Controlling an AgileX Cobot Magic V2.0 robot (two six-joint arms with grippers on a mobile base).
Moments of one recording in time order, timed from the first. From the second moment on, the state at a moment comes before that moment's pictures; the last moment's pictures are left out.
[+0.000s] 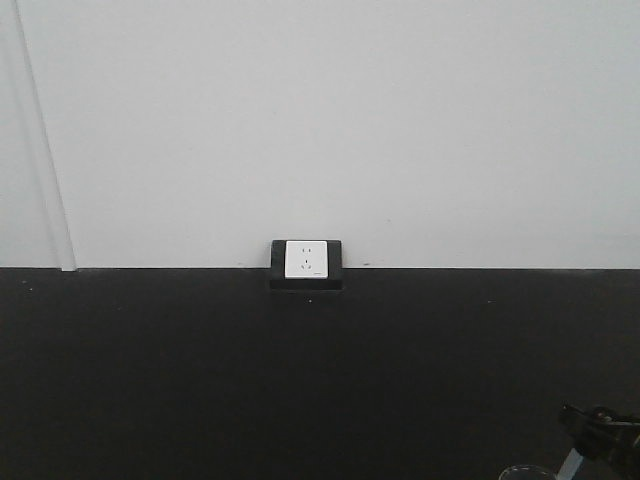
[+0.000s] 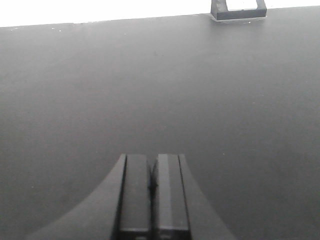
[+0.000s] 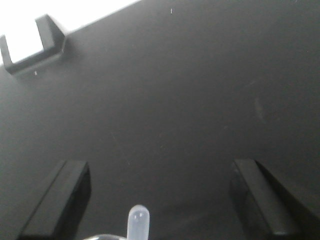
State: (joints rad) left arm -0.07 -0.01 0.03 -0.02 0.01 0.05; right arm -0.03 1.33 -0.54 -0.42 -0.20 0.80
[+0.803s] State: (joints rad) left arm -0.07 -0.01 0.03 -0.02 0.01 0.05; right arm -0.03 1.52 -0.56 -0.66 -0.44 0.98
